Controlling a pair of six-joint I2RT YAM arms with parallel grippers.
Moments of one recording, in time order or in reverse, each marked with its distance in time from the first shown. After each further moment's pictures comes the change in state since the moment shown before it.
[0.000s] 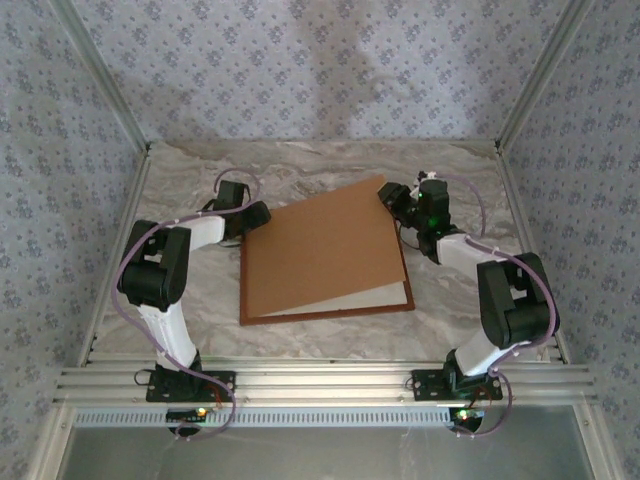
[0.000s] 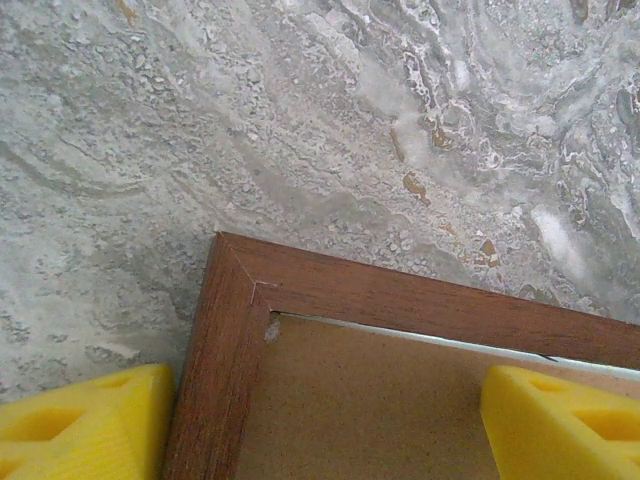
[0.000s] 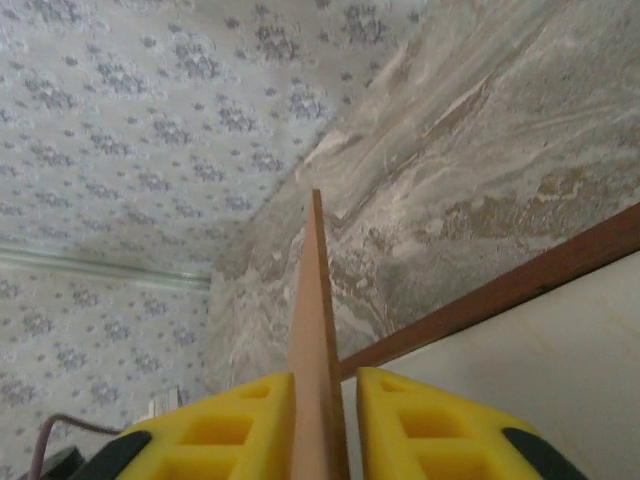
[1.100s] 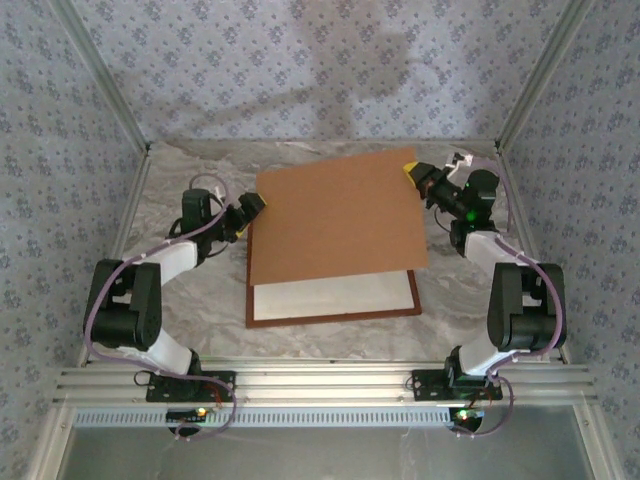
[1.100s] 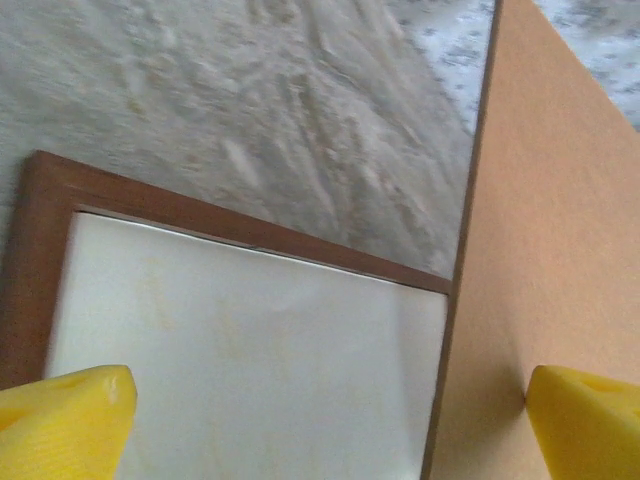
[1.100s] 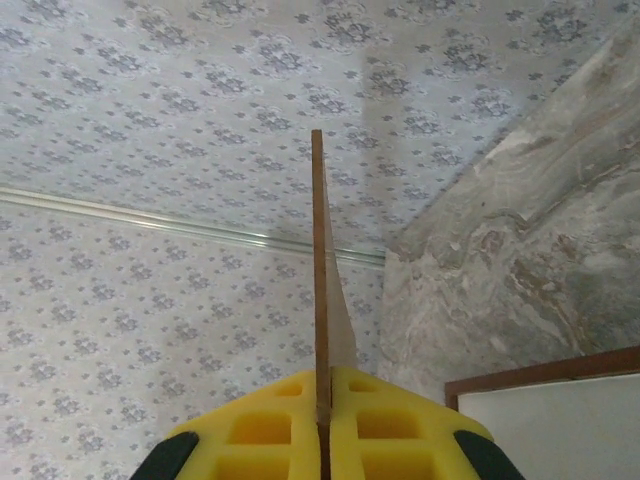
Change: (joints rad) left arm 0.130 -0.318 -0.297 0.342 0.538 -0.266; right arm -0.256 -0.048 0.019 0.282 -0.437 0.306
